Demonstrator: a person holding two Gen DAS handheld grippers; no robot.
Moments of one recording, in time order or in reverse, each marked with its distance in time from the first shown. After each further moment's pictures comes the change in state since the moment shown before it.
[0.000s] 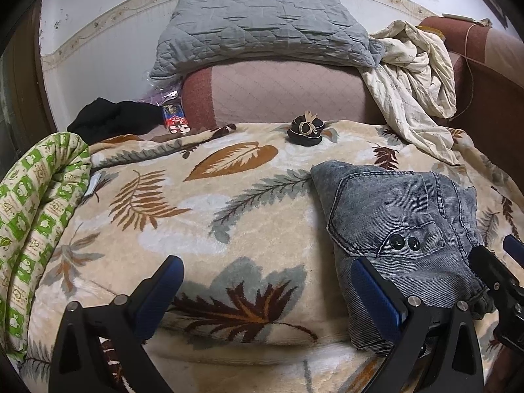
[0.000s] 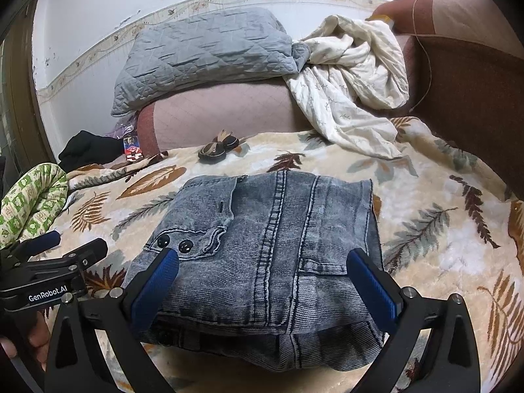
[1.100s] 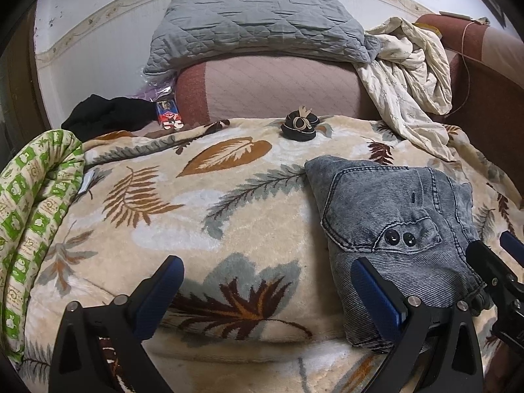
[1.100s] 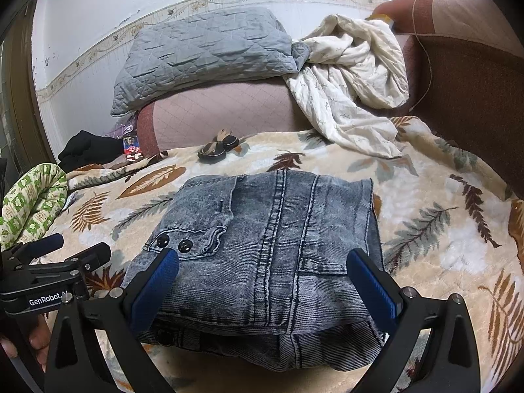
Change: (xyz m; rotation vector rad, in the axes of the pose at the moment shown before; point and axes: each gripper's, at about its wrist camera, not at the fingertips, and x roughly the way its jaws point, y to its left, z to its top) left arm 0.003 -0.002 -0.002 0.005 0.020 -0.028; right arm 0.001 -0.001 0.000 0.003 -0.001 0.000
